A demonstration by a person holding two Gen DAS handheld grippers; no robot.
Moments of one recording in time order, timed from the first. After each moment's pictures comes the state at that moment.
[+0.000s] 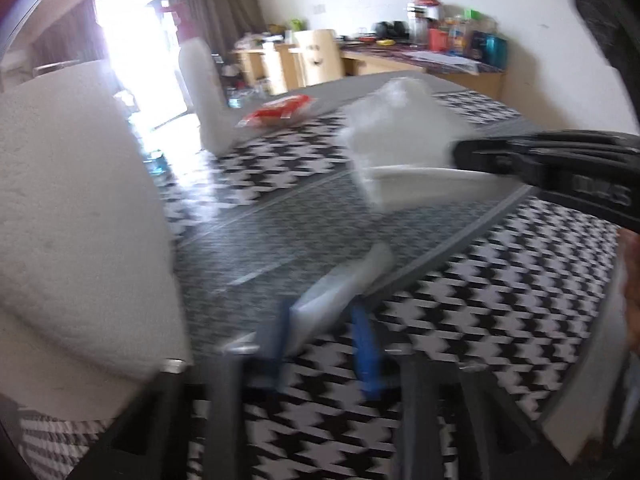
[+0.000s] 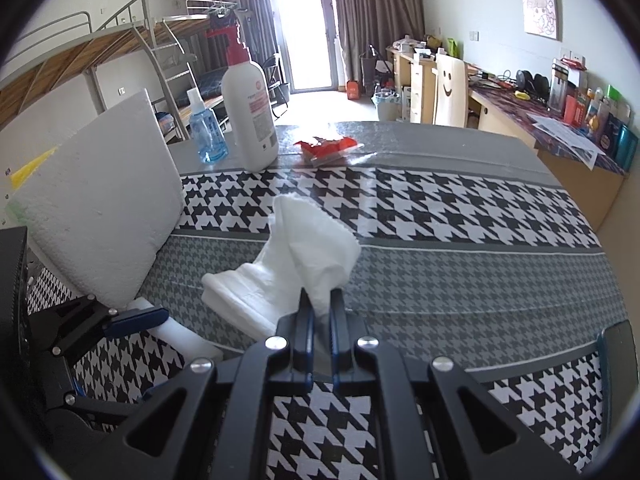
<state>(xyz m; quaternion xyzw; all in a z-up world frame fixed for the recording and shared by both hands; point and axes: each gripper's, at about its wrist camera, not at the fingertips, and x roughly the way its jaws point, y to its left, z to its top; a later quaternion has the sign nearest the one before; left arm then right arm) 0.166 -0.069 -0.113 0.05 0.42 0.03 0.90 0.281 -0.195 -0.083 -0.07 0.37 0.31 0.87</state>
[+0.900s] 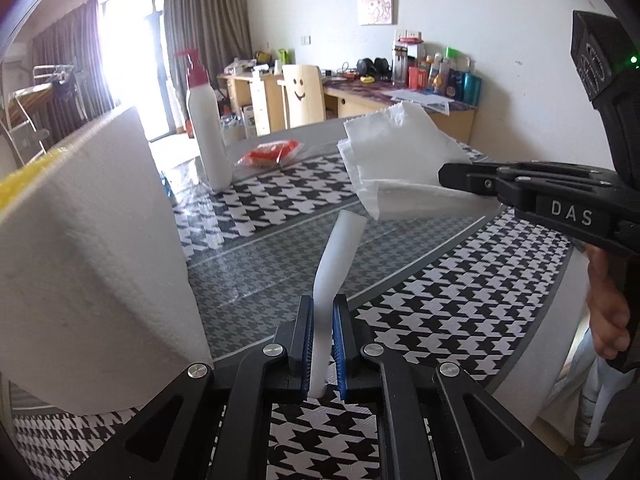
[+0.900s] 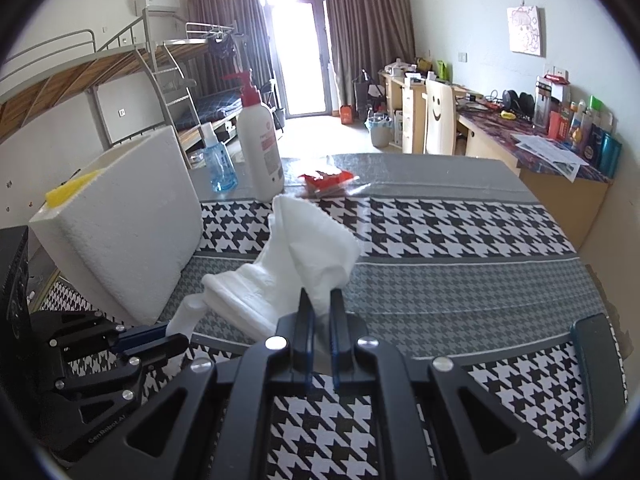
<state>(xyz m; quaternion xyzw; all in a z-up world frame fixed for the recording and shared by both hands) 0.119 -0.066 -0.067 0.02 0.37 -0.03 0.93 0.252 -0.210 -0.051 -0.06 0.33 0.31 0.89</state>
